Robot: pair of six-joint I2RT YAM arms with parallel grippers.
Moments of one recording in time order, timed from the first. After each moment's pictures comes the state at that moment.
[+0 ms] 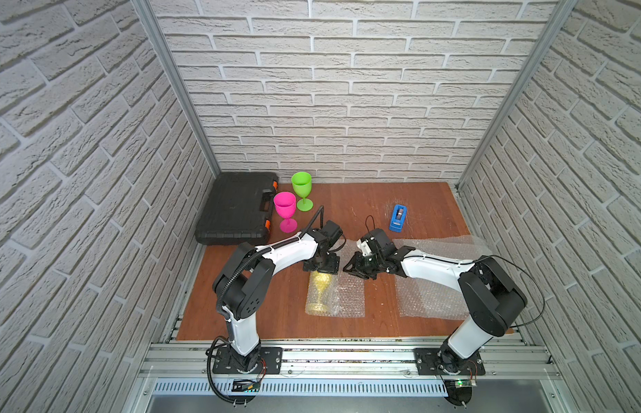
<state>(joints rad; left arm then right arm) -0.70 1.79 1.20 -0.77 0.00 -0.51 0.59 1.69 0.93 -0.21 -0.44 0.95</state>
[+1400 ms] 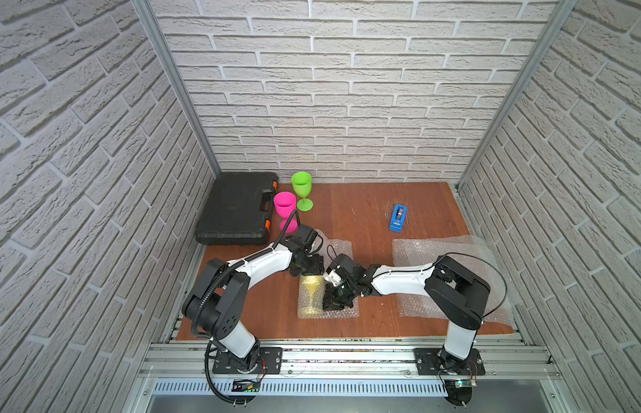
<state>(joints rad) -0.56 1.61 0.96 -0.59 0.13 -0.51 0.89 1.84 0.96 -0.19 -0.58 1.01</state>
